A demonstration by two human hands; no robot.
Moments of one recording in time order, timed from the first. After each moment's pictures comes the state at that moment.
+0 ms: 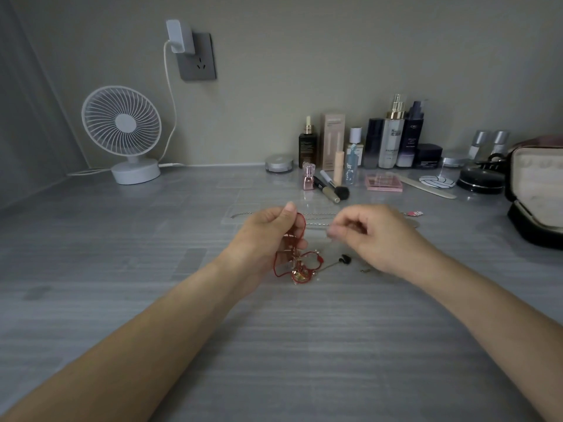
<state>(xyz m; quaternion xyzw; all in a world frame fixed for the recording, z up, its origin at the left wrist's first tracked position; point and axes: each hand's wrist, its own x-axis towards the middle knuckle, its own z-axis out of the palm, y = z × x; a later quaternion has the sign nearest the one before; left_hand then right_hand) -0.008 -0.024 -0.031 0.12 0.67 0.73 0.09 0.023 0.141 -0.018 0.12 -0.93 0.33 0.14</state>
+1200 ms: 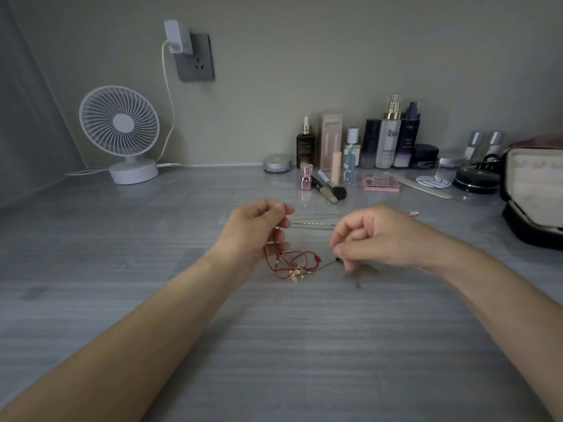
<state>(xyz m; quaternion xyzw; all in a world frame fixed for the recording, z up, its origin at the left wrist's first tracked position) -0.008 -0.031 -0.023 0.07 0.68 0.73 0.04 0.031 0.154 -0.002 0.15 -0.90 0.41 -0.07</state>
